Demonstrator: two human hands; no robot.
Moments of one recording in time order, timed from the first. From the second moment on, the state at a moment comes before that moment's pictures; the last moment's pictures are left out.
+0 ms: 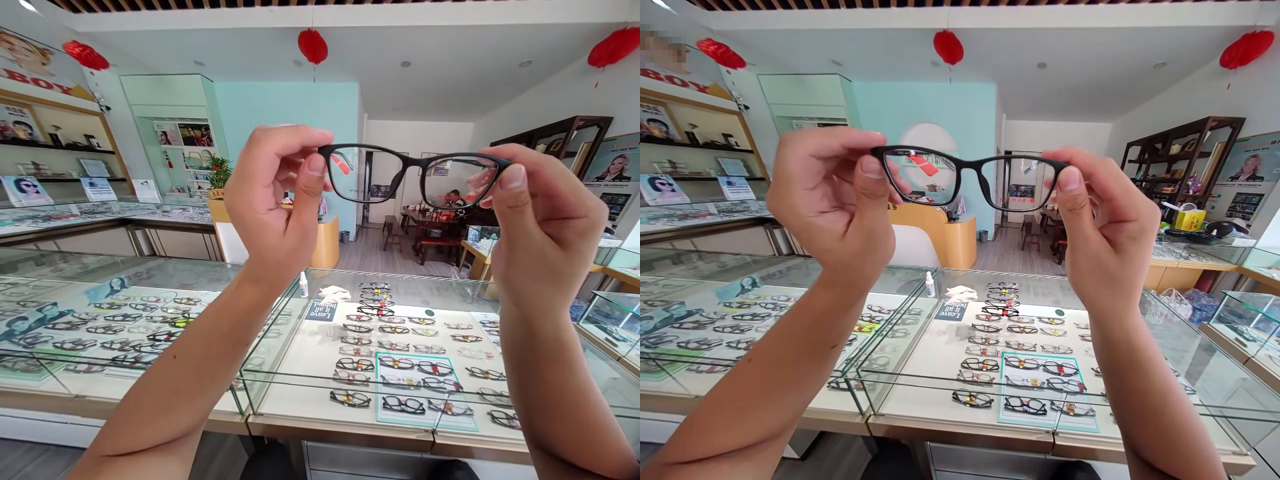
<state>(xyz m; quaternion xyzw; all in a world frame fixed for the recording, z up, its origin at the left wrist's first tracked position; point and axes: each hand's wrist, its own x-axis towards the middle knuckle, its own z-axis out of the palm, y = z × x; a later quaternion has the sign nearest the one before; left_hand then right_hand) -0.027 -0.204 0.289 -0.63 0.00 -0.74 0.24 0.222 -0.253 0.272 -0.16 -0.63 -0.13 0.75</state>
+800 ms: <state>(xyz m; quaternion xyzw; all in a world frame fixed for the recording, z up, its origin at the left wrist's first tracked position) -0.045 -0.194 0.288 -0.67 -0.09 -0.72 0.18 0.219 -0.257 0.274 -0.19 -0.64 -0.13 0.73</state>
